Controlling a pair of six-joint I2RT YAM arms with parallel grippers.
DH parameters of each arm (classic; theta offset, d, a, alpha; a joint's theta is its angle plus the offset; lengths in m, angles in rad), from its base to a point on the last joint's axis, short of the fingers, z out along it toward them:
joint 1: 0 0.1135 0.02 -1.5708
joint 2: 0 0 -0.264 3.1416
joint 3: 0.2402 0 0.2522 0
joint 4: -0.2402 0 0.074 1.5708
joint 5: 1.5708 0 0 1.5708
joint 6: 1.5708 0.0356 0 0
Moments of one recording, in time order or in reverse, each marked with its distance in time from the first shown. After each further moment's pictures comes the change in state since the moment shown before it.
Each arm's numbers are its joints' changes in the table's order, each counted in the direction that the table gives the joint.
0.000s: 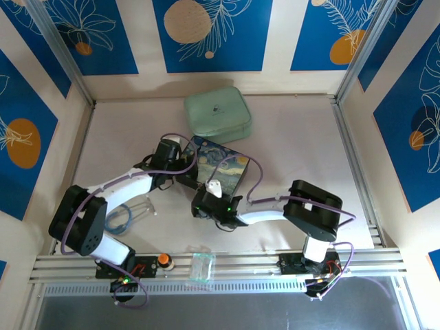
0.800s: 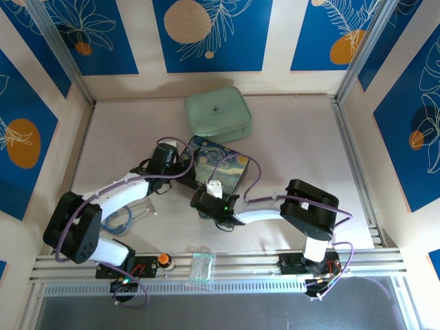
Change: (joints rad) left arm 0.000 -0.065 -0.065 -0.003 0.002 -0.039; right arm 0.005 0.008 0.014 -0.074 0.032 0.041
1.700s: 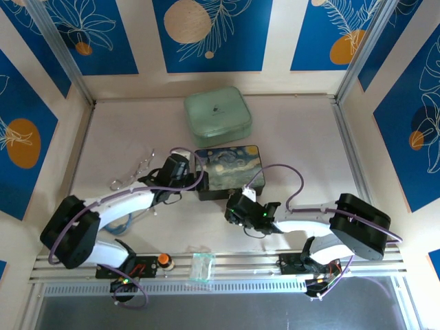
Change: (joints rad) left arm -0.187 -0.014 -0.045 0.053 0.070 -0.092; right arm -0.120 -0.397 -0.394 0.039 -0.167 0.192
